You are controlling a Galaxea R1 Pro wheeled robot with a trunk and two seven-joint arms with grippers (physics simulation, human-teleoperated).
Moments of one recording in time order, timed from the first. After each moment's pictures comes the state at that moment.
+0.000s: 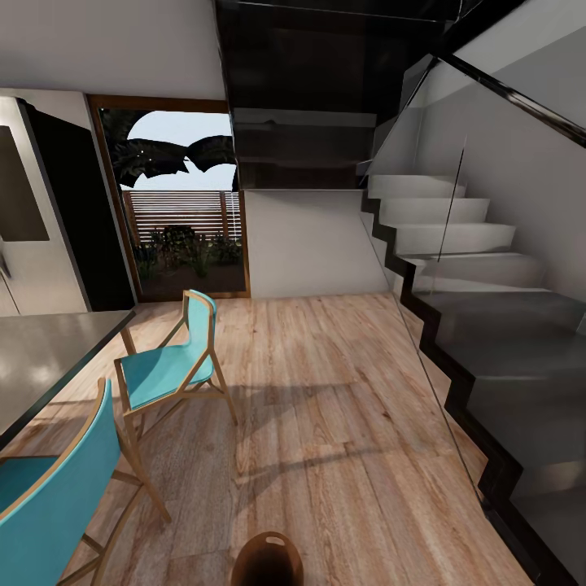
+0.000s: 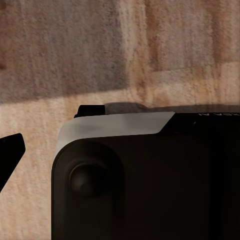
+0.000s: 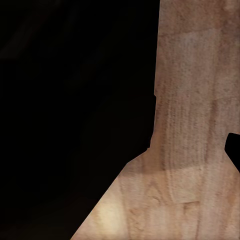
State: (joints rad) left arm 0.02 -0.04 -0.01 -0.24 0.01 -0.09 0.02; right arm 0.07 -0.02 -0.03 0.06 0.03 -0.06 -0.02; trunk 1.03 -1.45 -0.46
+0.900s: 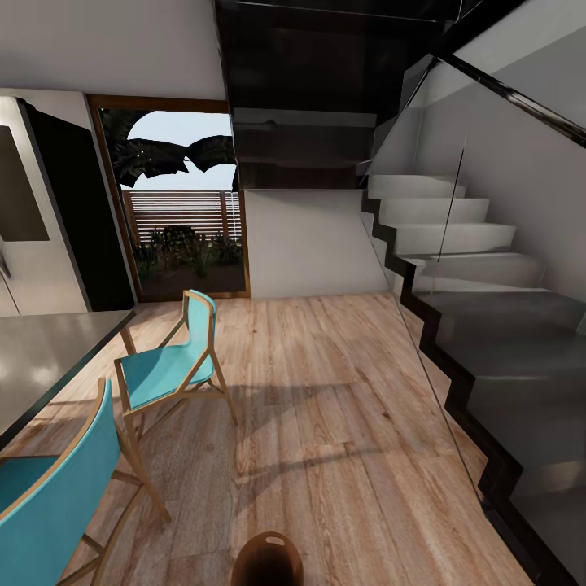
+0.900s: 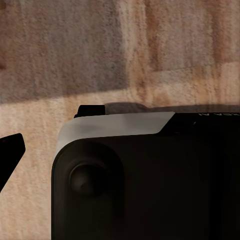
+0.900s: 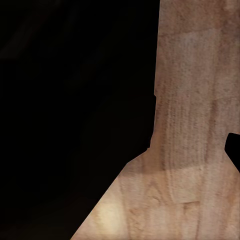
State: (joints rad) left arm 0.02 -0.04 -0.01 -0.24 0.01 -0.09 0.02; right arm 0.07 -0.02 -0.03 0.06 0.03 -0.06 -0.02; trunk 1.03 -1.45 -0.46
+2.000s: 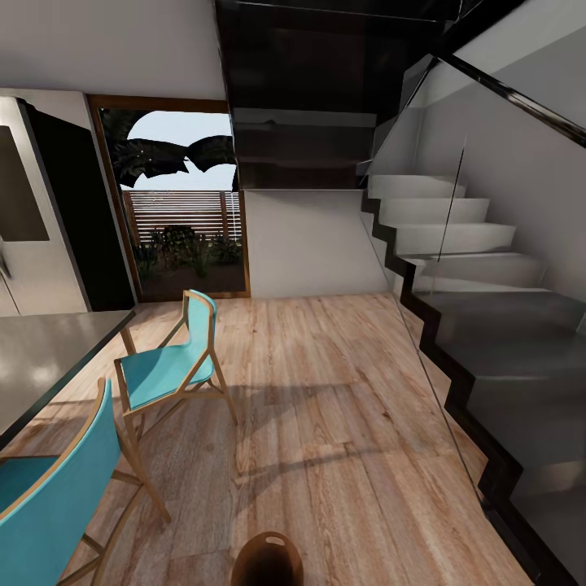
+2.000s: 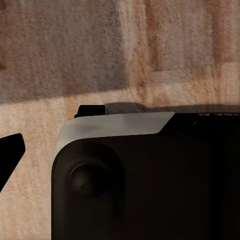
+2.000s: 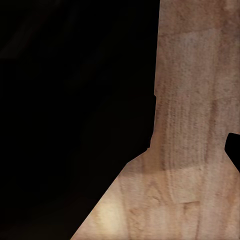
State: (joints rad) left arm 0.02 -0.04 -0.01 -0.24 0.01 -0.09 0.02; right arm 0.07 -0.02 -0.03 0.06 0.03 -0.06 -0.02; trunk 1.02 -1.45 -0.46
